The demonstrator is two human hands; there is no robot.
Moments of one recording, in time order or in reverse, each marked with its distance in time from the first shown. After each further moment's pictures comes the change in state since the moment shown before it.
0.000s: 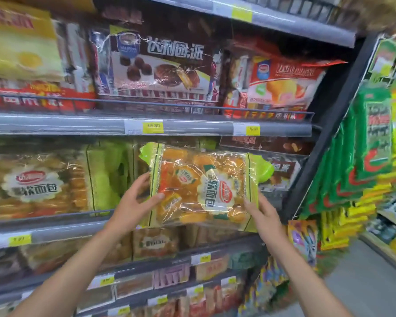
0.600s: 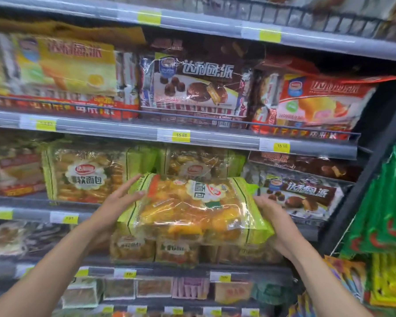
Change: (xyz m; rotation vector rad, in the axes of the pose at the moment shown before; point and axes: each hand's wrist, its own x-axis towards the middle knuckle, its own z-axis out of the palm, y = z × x) left_hand -0.052 0.025 -0.056 0.043 0.100 -0.188; right_hand 0.041 -0.026 -0.001 0.544 -0.460 0.236
